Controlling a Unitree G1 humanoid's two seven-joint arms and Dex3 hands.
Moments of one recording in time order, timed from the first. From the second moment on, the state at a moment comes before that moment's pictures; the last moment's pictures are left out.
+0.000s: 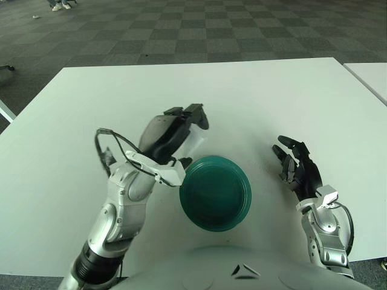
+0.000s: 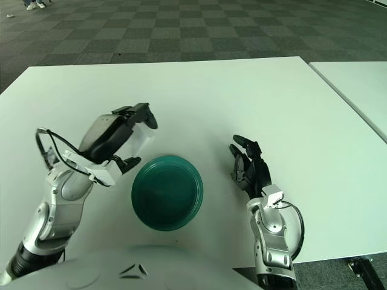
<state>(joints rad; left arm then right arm) 0.03 0.25 -0.37 -0.75 0.84 0.21 -0.38 0.34 -0.10 -0.10 -0.09 0.13 -0.14 0.10</state>
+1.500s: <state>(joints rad) 0.03 0.30 -0.51 -0.55 0.69 0.07 -0.53 0.39 -0.08 -0.07 -0.12 0.14 -0.16 0.16</state>
